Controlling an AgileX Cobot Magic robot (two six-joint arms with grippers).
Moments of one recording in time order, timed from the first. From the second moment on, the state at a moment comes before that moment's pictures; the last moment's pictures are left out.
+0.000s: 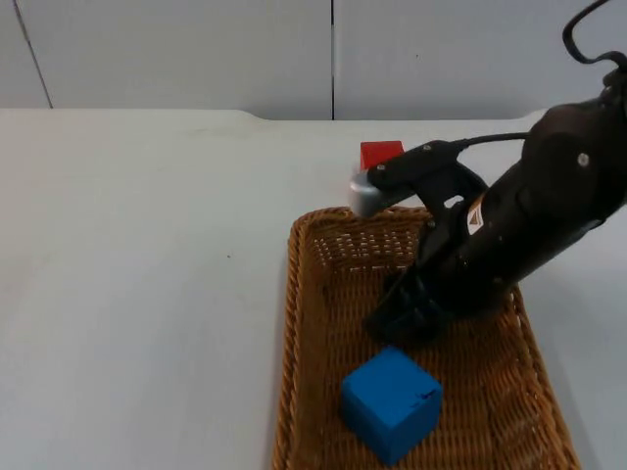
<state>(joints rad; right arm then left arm) 0.66 2.00 -1.04 0.08 0.21 -0.10 -0.06 0.73 -0.76 -0.09 0.75 0.07</state>
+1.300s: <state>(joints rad) 0.66 0.67 -0.81 0.08 0.51 -0.13 -0.06 0.32 -0.76 -0.09 0.91 0.10</state>
